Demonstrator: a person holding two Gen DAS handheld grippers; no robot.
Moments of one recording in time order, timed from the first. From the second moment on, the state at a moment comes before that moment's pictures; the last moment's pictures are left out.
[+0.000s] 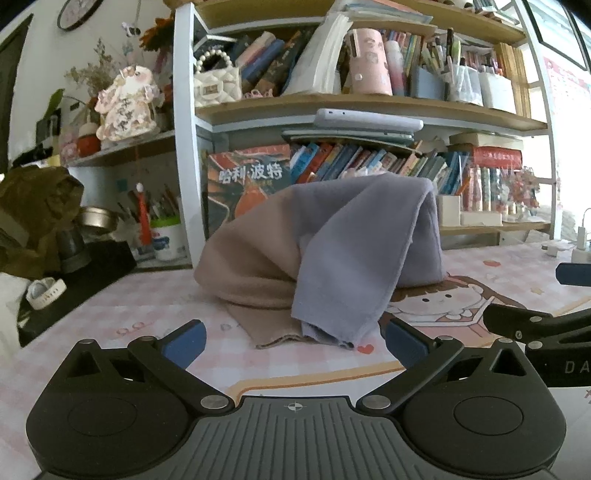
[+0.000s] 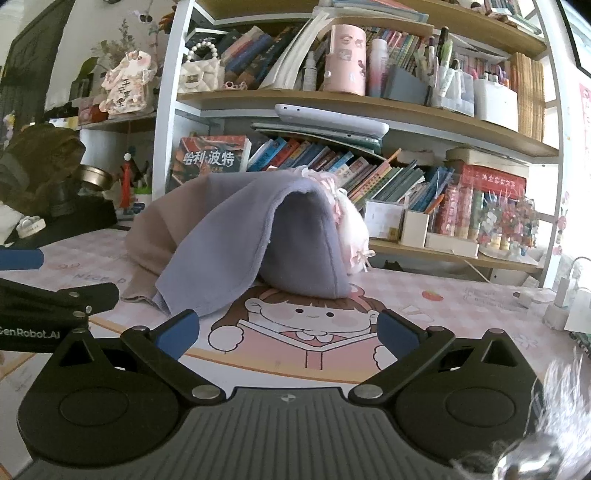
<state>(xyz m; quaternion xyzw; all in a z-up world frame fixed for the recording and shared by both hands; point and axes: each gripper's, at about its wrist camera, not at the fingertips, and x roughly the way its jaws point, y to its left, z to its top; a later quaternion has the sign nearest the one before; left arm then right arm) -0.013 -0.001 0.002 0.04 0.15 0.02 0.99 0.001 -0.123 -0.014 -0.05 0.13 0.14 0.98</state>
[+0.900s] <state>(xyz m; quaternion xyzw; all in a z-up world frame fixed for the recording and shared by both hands) 0.009 -0.015 0.019 0.10 0.13 0.00 0.99 0.040 -0.138 0.002 -0.01 0.12 0.19 0.97</state>
